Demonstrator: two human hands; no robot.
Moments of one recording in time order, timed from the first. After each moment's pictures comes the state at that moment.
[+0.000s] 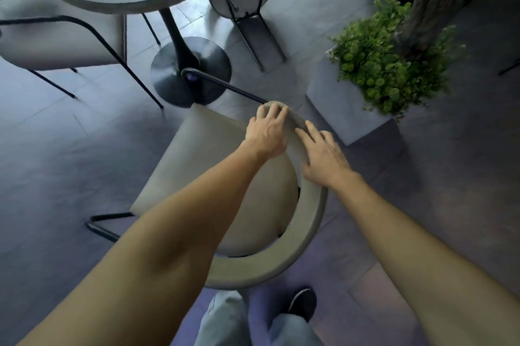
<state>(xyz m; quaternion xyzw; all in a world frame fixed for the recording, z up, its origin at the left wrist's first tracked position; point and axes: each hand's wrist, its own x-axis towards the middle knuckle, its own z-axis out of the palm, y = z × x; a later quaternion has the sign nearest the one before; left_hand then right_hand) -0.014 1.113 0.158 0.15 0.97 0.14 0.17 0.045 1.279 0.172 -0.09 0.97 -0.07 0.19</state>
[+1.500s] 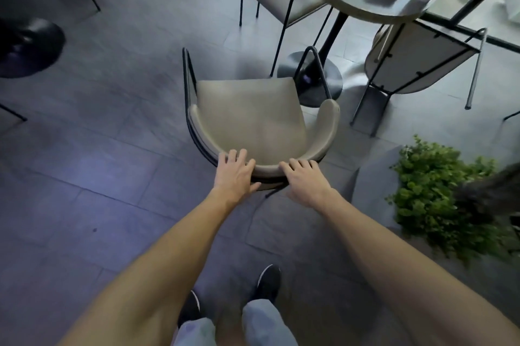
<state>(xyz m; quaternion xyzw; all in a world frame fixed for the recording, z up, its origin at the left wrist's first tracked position) 0.284 1.249 0.163 -0.32 0.94 0.03 0.13 0.115 1.363 0.181 -0.63 0.75 0.18 0.14</state>
